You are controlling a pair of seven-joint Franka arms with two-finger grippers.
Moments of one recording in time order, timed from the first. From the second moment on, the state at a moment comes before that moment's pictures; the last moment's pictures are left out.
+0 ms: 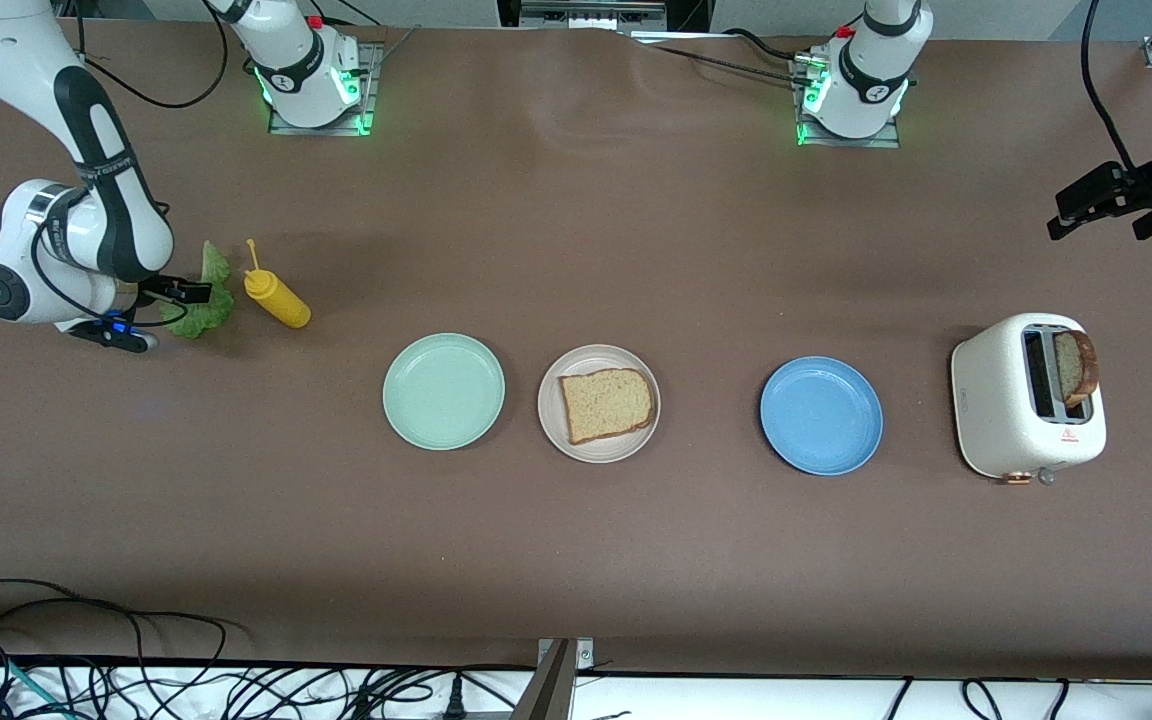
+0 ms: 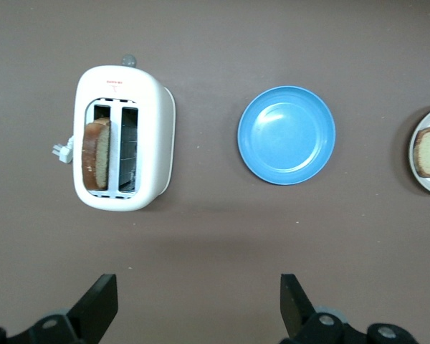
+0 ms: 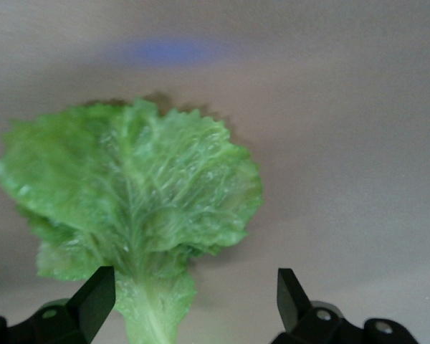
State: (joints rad) left arm 0.03 -0.08 0.03 -1.71 -0.01 1.60 0.03; right arm -0.03 0.43 -0.28 -2.17 -0.05 2.13 0.00
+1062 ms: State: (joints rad) left arm 0.03 -0.08 0.03 -1.70 0.00 1.60 0.03; right arm -0.03 0.45 -0.27 -2.17 -0.05 2.18 -0.01
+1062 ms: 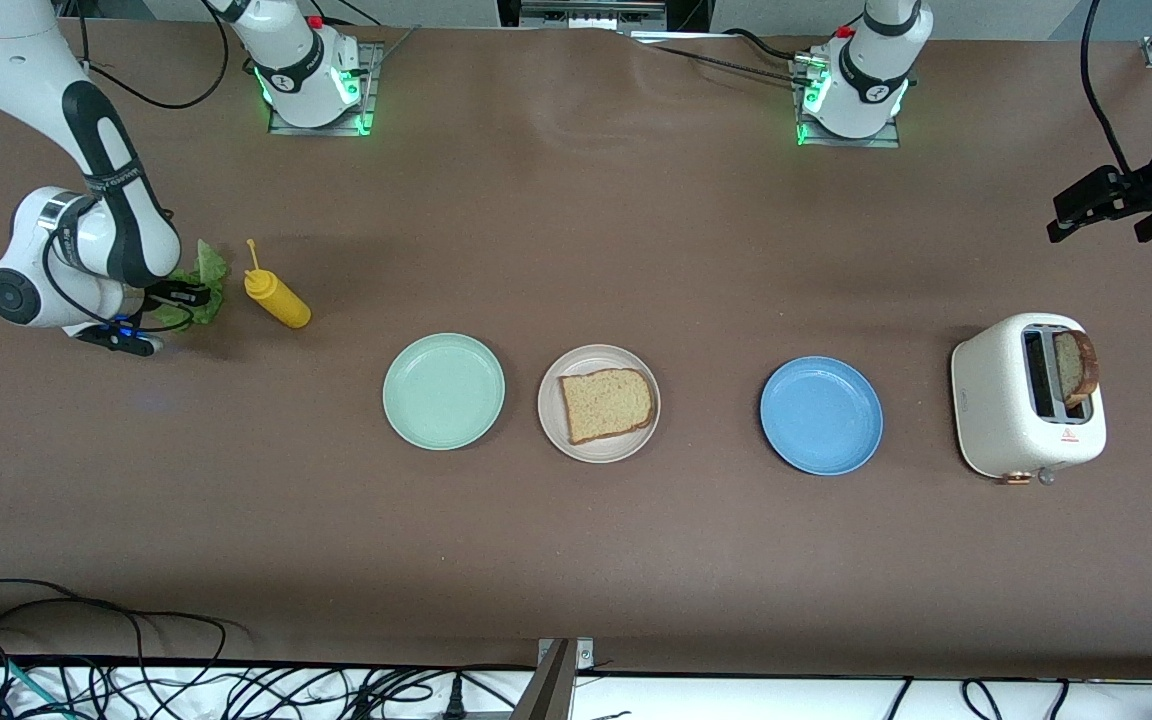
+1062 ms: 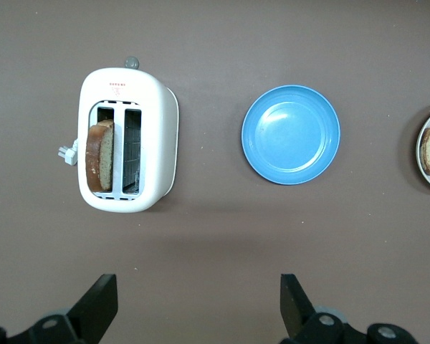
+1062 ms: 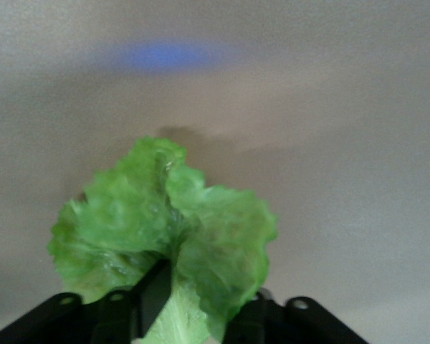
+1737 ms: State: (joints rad) left arm 0.03 -0.08 0.03 -1.70 0.00 1.60 0.03; right arm -0.02 0.39 -0.22 -1.86 -0.05 1.75 -0.01
